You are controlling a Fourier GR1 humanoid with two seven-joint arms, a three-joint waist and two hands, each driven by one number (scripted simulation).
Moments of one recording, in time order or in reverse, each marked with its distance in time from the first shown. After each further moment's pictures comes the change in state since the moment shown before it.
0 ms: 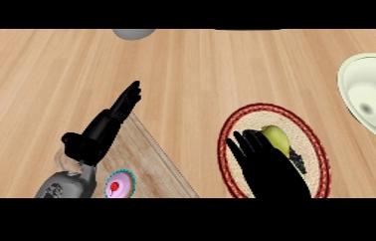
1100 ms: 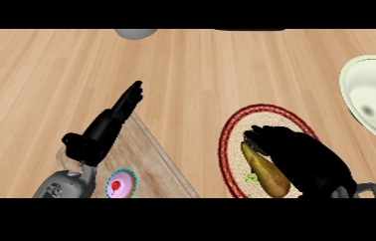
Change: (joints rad) left arm -0.018 0.052 -0.063 -0.009 0.056 0.060 -0.003; right arm -0.081 -0.194 -0.147 -0.029 -0.421 0.019 0.006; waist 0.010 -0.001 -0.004
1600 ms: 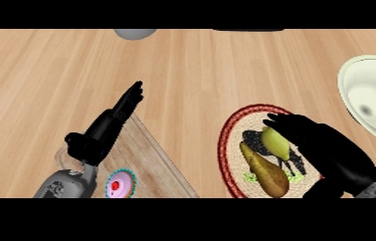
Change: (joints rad) left arm -0.007 0.008 -0.012 0.025 0.009 0.011 -0.019; right arm 0.158 -0.160 -0.071 0.124 0.222 -0.365 -0.537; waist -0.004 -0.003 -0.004
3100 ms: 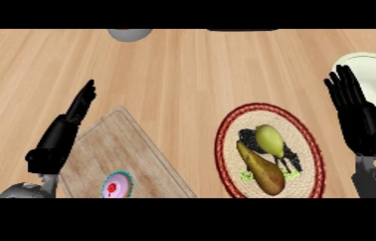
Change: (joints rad) left arm 0.104 0.178 0.076 -0.067 -0.094 0.151 -0.060; right arm 0.073 0.355 -0.490 0.481 -0.880 -0.332 -0.562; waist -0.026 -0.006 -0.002
